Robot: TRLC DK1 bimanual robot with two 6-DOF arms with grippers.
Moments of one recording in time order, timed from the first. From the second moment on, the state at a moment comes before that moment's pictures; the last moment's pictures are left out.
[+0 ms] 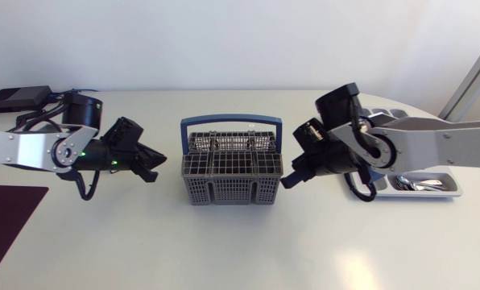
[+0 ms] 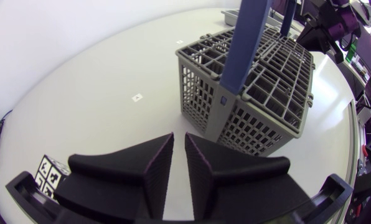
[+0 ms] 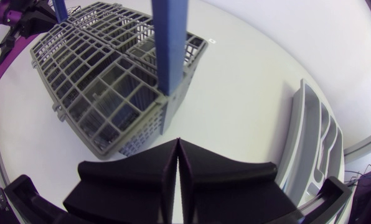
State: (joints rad) left arm -0.07 1.64 0.81 0.01 0.46 0.49; right arm 0.42 1.57 0.87 -0.20 0.01 -0.21
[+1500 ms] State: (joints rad) left arm 0.08 0.35 0.26 -0.10 0.25 0.24; right arm 0.17 0.56 0.54 -0.48 0.09 -0.30
